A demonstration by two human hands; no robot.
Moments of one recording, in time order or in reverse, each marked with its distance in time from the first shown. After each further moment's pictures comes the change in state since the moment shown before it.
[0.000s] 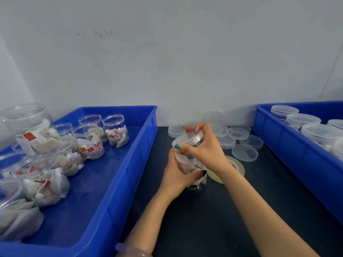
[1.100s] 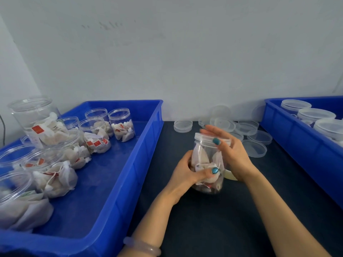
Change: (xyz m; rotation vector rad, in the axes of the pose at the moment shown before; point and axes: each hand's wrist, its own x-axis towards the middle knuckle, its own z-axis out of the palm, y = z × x) left_hand -0.014 0.011 -0.002 -0.218 -0.234 -0.099; right_hand -0.015 0.028 -0.035 0.221 -0.117 0.025
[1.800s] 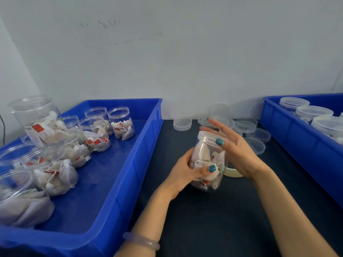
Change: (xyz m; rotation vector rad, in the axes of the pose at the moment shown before) left_hand 0.000 0.005 -0.004 -0.043 -0.096 0.042; right_hand -0.005 -0.013 -0.013 0.136 -0.160 0.094
